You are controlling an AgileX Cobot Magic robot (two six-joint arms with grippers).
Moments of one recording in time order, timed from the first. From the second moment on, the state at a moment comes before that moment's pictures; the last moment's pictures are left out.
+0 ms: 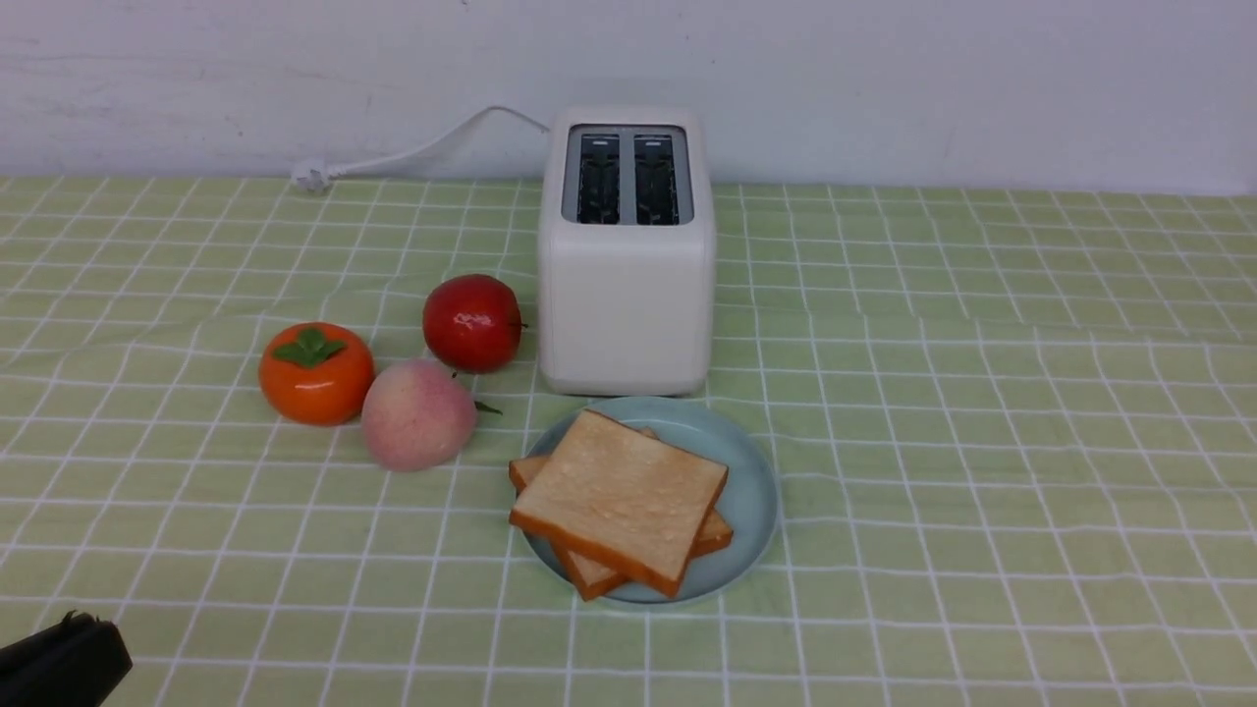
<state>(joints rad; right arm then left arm) 0.02 -0.01 0.01 0.22 0.40 -0.14 -0.48 0.14 -0.25 -0.01 0.28 -0.20</state>
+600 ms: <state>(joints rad) 0.02 -0.01 0.01 0.21 0.40 -0.12 -0.48 0.14 -0.25 -0.01 0.28 -0.20</state>
